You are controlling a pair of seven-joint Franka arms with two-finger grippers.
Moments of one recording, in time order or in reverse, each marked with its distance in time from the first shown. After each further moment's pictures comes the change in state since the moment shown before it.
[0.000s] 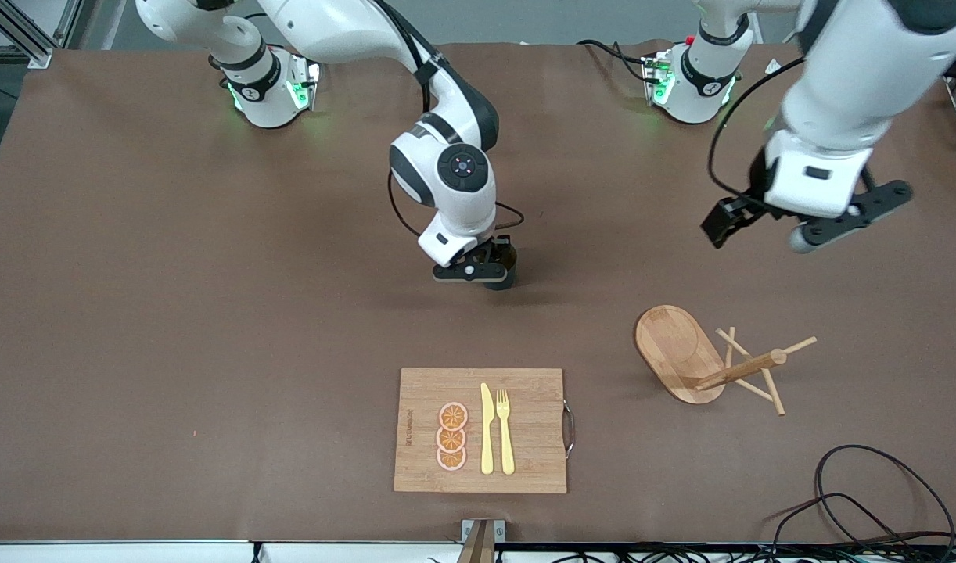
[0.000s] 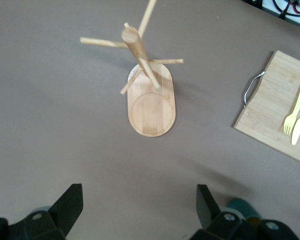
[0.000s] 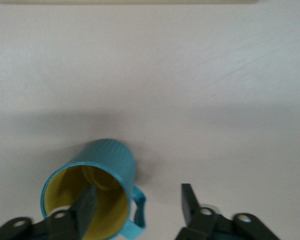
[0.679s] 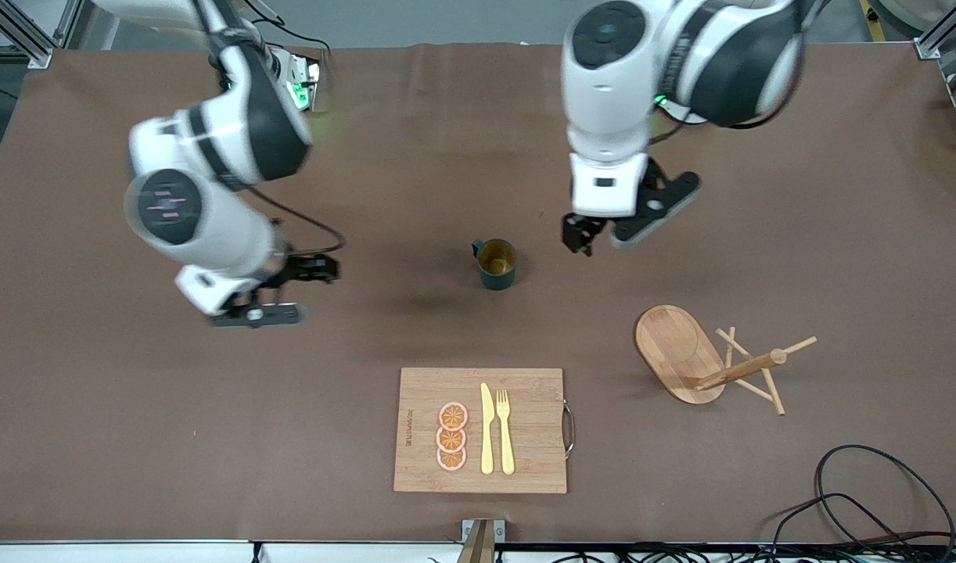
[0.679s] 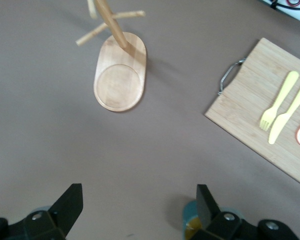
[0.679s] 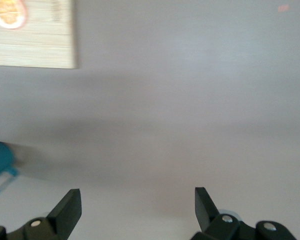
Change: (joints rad) left arm -0.287 0.202 -0.100 0.046 0.257 0.037 -0.584; right arm -0.473 -0.278 -0.017 0.018 -0.035 -0.436 -0.523
